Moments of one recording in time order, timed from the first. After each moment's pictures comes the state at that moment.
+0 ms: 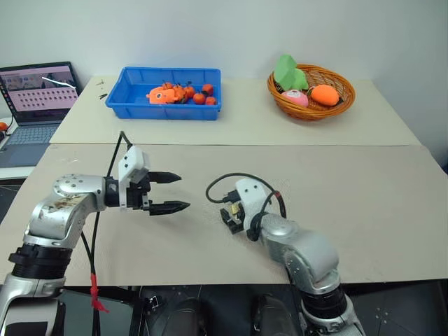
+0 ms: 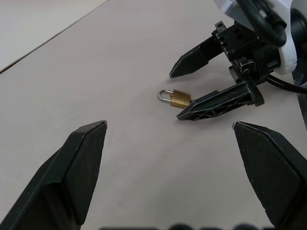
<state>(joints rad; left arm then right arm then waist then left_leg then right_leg) -0.46 0.82 0.00 -0.05 -0.51 0.54 -1.21 -0.41 -0.04 0.38 -0.54 0.17 1.36 -0.14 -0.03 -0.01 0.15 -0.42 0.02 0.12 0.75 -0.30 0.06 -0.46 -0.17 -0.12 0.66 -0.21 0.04</state>
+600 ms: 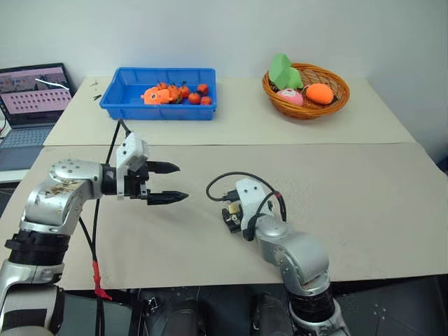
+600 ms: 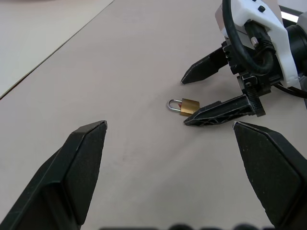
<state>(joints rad) -0.56 0.83 -0.02 0.01 -0.48 0.55 -1.24 -0.36 0.09 0.30 -0.53 0.08 1.38 -0.15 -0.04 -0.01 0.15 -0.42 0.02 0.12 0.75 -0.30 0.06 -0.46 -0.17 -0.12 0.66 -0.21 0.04</state>
